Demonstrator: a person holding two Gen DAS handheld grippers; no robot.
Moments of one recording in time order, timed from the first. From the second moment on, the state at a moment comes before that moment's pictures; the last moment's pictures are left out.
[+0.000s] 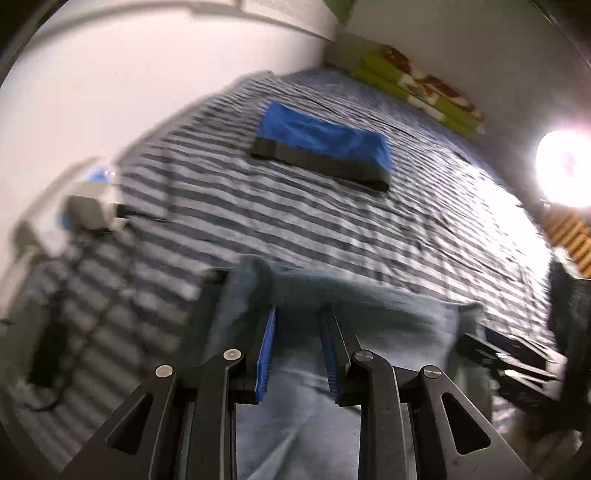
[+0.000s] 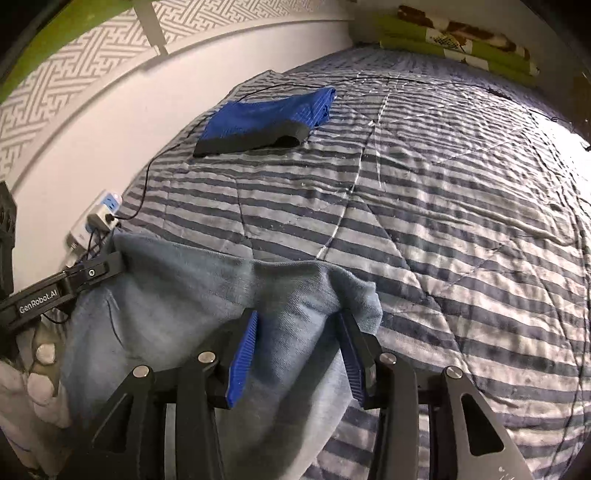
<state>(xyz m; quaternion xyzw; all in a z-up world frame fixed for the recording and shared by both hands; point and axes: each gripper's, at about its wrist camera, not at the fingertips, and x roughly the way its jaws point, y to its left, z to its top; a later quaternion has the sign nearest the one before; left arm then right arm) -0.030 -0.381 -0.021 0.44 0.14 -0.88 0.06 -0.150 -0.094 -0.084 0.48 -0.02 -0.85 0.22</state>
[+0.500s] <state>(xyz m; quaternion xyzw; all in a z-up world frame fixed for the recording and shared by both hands) 0.077 -0.340 -0.017 0.48 0.08 -0.87 0.09 -0.023 -0.103 -0.070 0.49 0.01 -0.82 0.29</state>
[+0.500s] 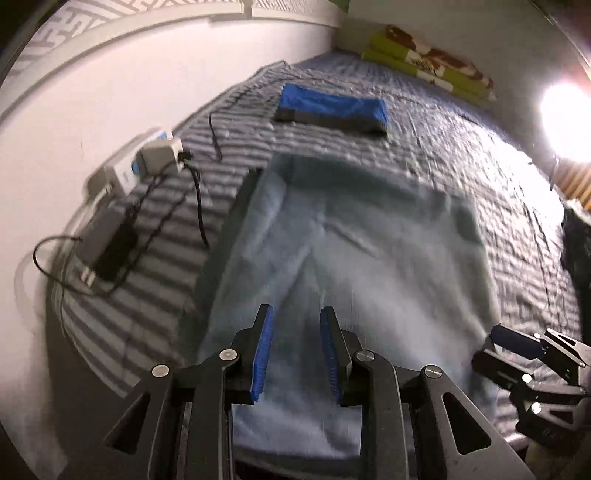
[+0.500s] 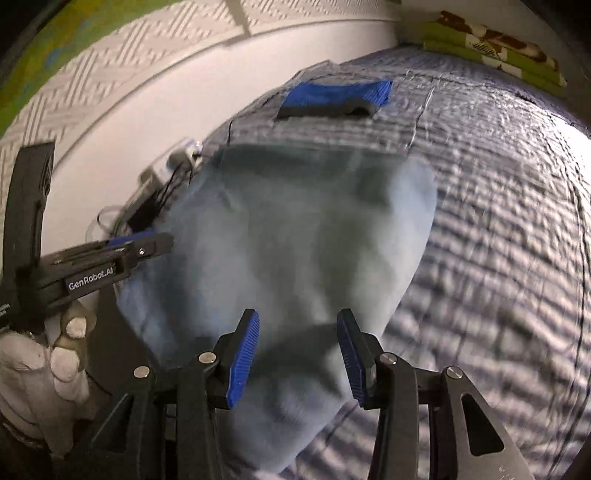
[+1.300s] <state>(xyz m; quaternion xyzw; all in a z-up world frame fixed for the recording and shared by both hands) 0.053 -0.418 -0.009 0.50 0.17 -0.85 0.03 -0.062 -0.048 -0.058 0.50 -0.07 -0.82 0.26</state>
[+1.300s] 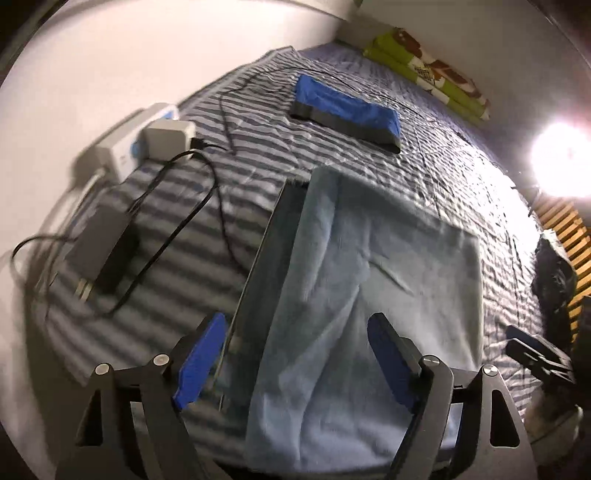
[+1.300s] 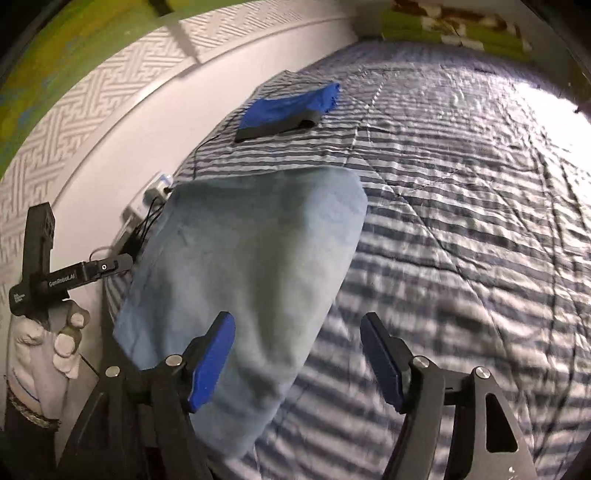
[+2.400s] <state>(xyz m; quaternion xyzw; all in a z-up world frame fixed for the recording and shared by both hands) -0.044 -0.411 -0.053 0.54 0.09 -0.83 -0.03 -0.115 -0.089 -0.103 0.55 -0.11 -0.77 0.30</state>
